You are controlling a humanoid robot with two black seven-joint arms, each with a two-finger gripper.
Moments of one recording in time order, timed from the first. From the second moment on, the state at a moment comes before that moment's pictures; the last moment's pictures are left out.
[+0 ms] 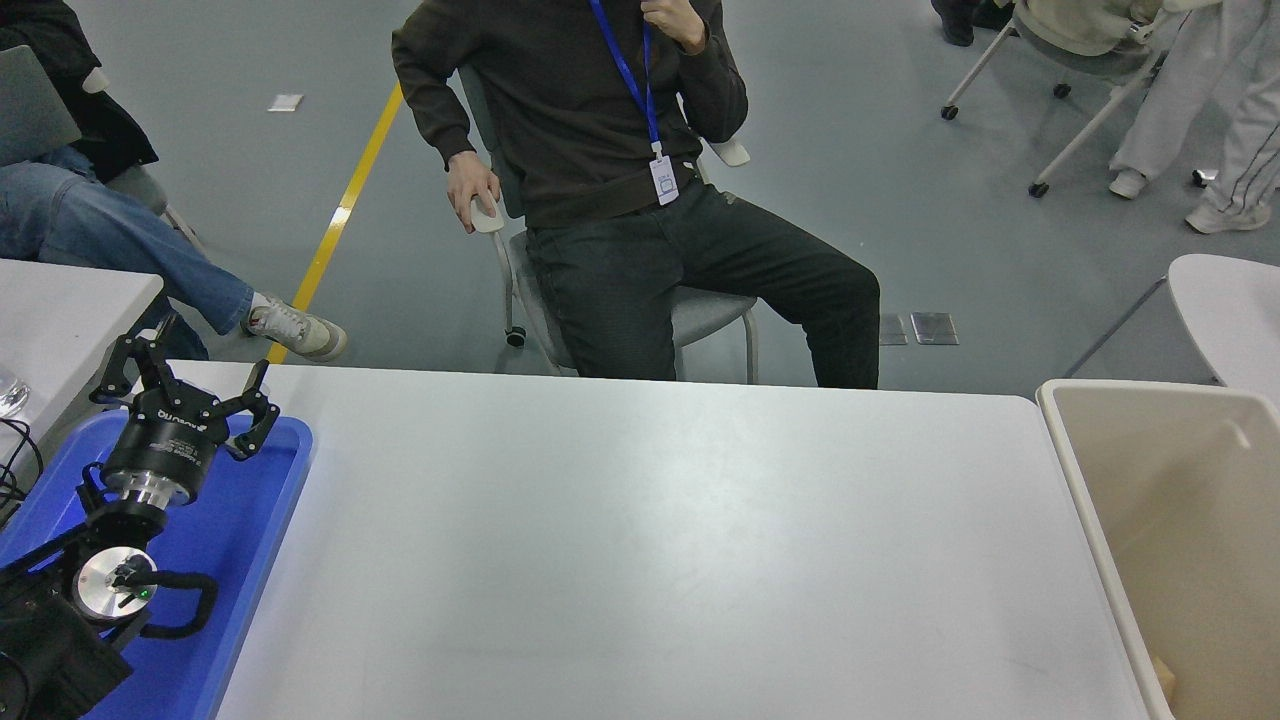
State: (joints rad) left arm -0.55 0.46 -0.59 -0.39 -0.23 -0.70 -0.59; right arm 0.63 -0.34 -0.13 -0.17 -0.31 0.11 -0.03
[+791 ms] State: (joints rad) left arm -0.55 0.46 -0.59 -0.39 -0.23 -0.70 -0.59; right arm 0.59 -0.27 -0.13 -0.17 -0.31 0.06 -0.03
